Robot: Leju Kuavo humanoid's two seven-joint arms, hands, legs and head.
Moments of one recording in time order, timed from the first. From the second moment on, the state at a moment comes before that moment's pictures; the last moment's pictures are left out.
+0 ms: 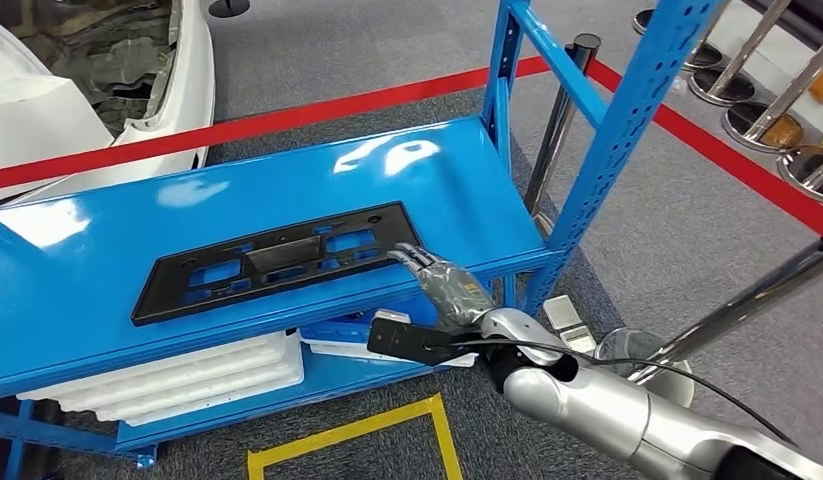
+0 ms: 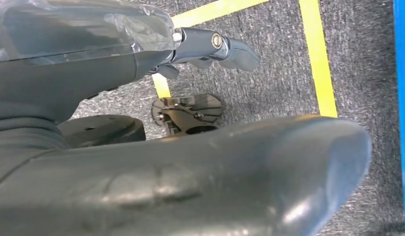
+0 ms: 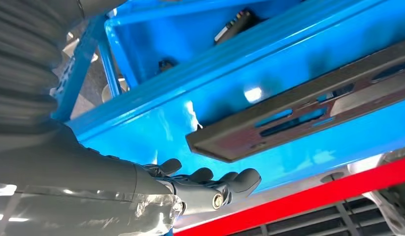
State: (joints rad) left arm -0.16 -0.02 -1.20 -0.38 1.11 0.35 -0.51; right arm -0.55 -0.41 0.85 -1.66 0.47 -0.12 0.27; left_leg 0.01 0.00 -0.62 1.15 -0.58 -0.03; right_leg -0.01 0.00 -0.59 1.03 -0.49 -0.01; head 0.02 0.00
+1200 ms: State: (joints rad) left arm -0.15 -0.02 -1.20 -0.38 1.10 0.34 -0.50; right arm -0.64 -0.43 0.96 -1.58 0.41 -0.06 0.29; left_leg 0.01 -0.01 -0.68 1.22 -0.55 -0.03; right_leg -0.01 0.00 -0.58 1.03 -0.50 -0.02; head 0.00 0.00
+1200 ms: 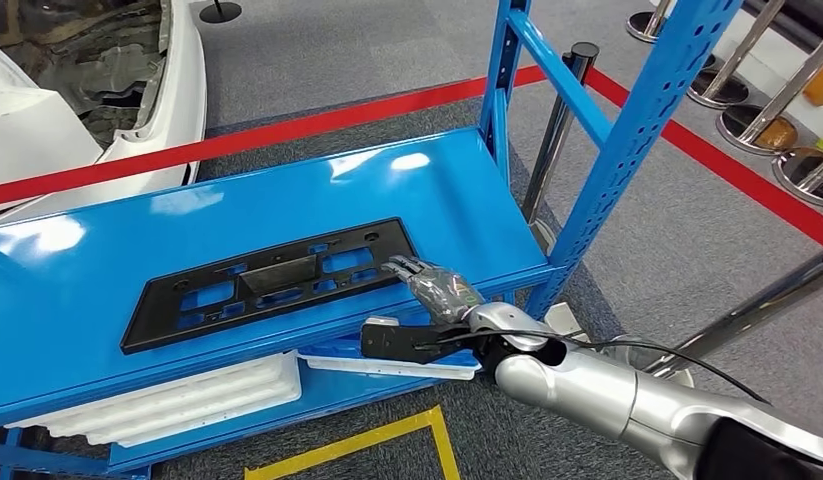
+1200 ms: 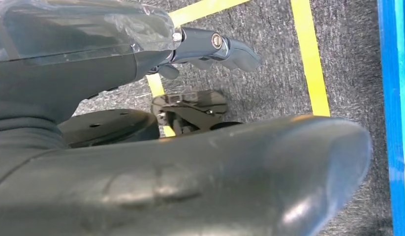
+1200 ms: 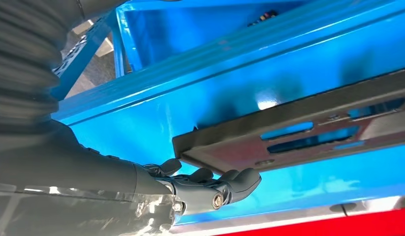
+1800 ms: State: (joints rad) left arm -0.16 -0.02 -1.20 -0.38 1.08 0.34 -0.49; right arm -0.65 -0.43 0.98 -1.52 0.45 -0.12 0.29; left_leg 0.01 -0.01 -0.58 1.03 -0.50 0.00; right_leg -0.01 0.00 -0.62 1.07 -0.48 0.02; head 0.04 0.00
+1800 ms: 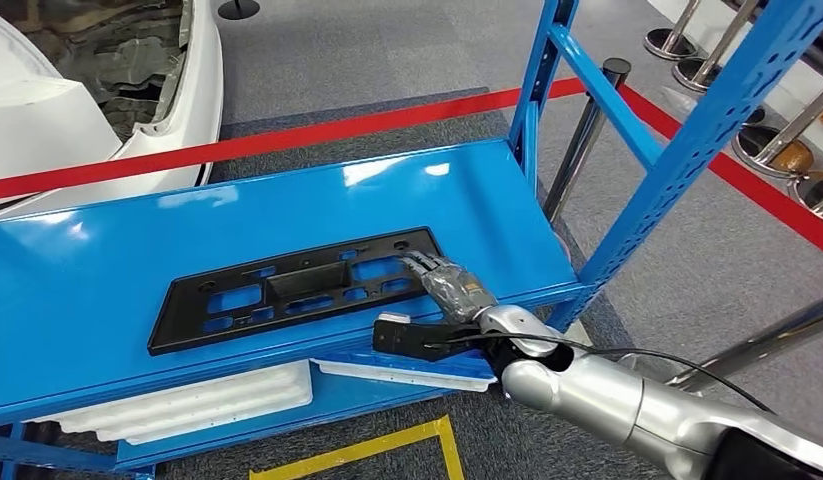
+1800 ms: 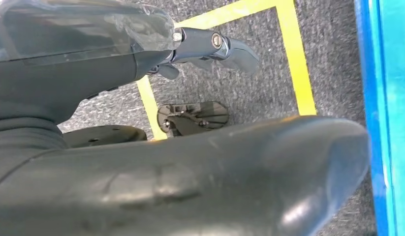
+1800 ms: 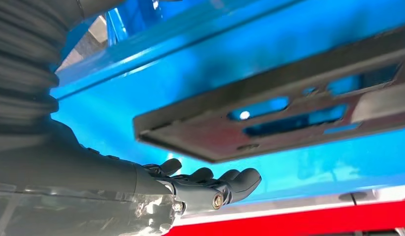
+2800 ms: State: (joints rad) left arm -0.16 -0.03 -1.20 -0.38 1.09 0.38 -0.49; right arm -0.66 -0.40 0.98 -1.42 0.42 -0.17 0.26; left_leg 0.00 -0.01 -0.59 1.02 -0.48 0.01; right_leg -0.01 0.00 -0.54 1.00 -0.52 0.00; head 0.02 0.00
